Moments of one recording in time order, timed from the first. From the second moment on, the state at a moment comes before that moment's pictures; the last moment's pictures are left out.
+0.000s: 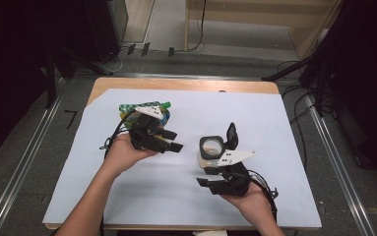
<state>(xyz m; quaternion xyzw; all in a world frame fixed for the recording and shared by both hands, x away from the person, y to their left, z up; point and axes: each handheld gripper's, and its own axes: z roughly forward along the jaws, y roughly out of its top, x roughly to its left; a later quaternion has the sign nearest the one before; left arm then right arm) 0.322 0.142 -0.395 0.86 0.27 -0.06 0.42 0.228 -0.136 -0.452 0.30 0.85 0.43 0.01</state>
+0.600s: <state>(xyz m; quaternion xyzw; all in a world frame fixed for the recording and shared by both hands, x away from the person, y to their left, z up) 0.318 0.191 -0.391 0.84 0.32 -0.04 0.44 0.228 -0.107 -0.465 0.27 0.86 0.43 -0.01</state>
